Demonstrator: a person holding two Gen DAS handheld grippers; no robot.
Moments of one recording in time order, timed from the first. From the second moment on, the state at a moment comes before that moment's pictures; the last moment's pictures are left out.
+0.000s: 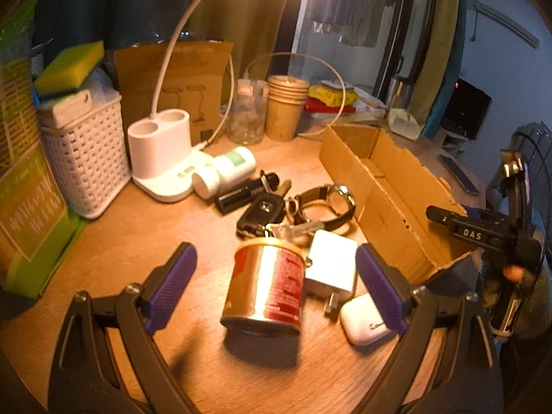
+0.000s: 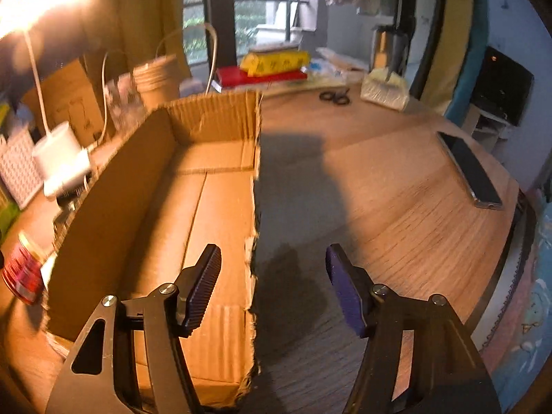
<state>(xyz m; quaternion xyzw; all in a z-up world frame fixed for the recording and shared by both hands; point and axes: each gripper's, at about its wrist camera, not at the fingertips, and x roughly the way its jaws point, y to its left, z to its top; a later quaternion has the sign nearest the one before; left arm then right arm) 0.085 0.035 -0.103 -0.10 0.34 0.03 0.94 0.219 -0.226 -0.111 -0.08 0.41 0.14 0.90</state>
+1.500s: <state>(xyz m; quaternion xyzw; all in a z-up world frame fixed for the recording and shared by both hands) 0.089 0.032 -0.139 -0.09 0.39 0.10 0.91 0.229 -0.252 -0.127 -0.04 0.40 0.17 0.90</state>
